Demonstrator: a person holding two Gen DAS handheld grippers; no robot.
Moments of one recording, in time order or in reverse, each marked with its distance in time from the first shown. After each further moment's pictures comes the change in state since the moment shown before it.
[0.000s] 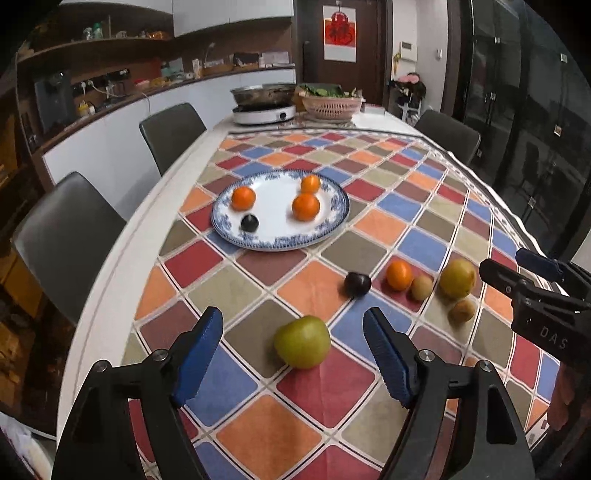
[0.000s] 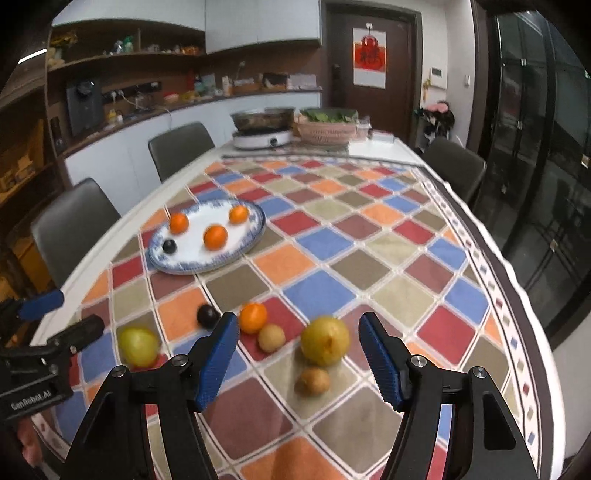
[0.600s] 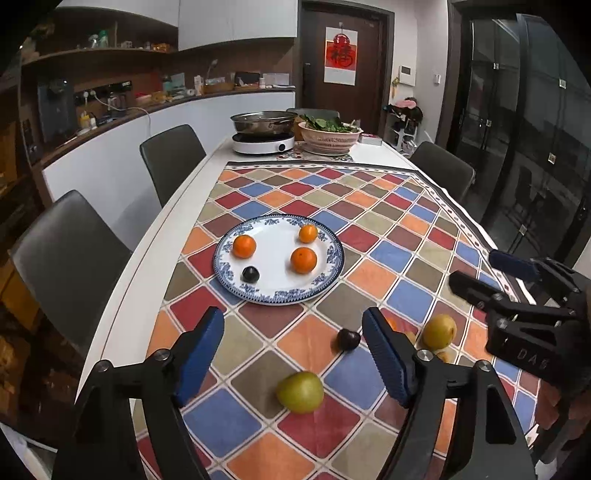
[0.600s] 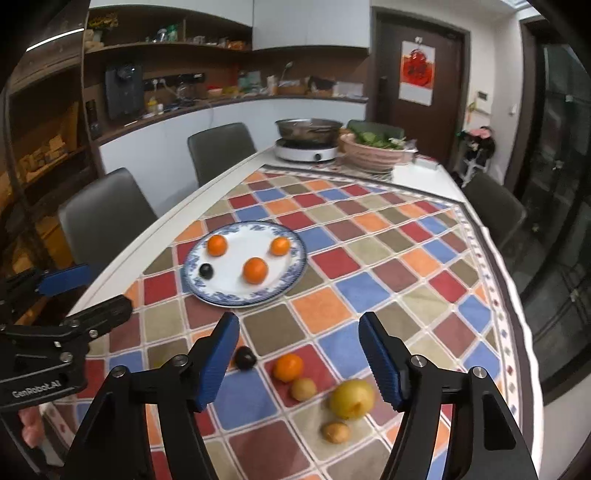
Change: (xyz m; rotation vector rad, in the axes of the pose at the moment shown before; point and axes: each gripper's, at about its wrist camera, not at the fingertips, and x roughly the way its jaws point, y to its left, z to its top) left arm -0.033 0.010 0.049 -0.030 -0.095 -0.023; right arm -0.009 0.029 0.062 -0.133 -0.029 0.100
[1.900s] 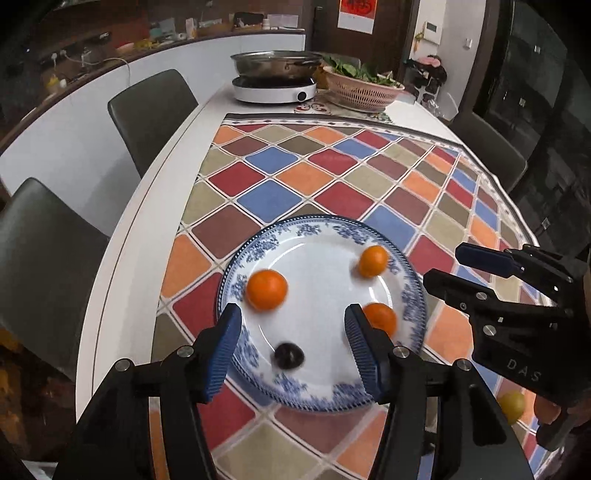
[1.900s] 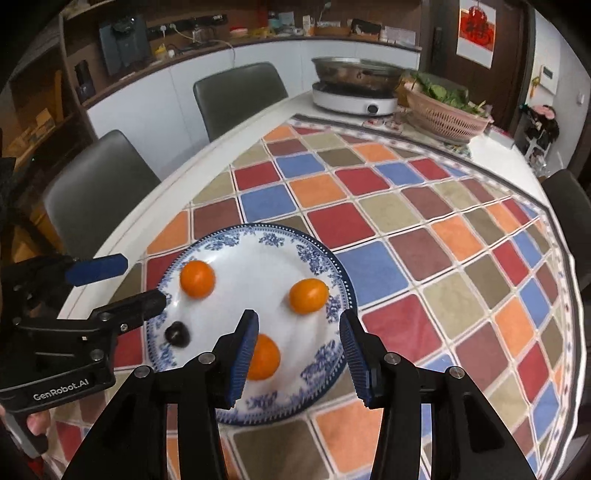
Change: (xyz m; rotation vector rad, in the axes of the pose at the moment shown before) left arm 0.181 0.067 0.101 -0.026 0.244 -0.035; right arm 0.205 0.022 0.103 -0.073 0.238 0.161
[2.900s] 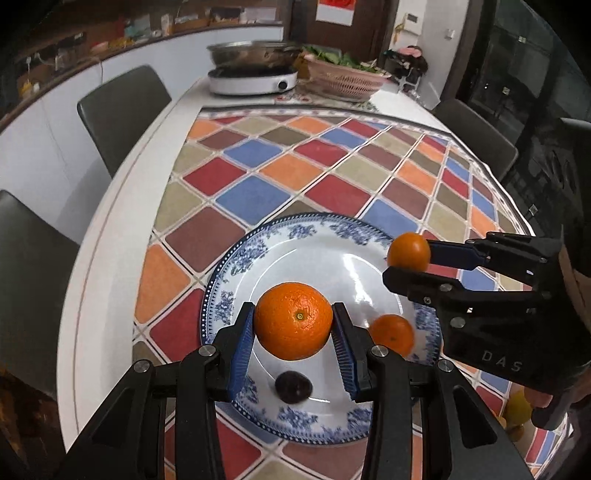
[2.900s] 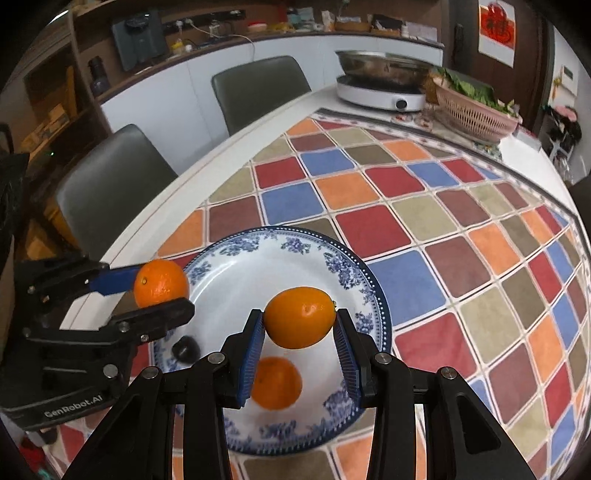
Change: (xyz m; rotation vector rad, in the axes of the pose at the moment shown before) left arm 0.052 0.014 0.012 0.053 0.032 -0.076; right arm 0.041 0.005 0.014 -0.016 0.033 0.091
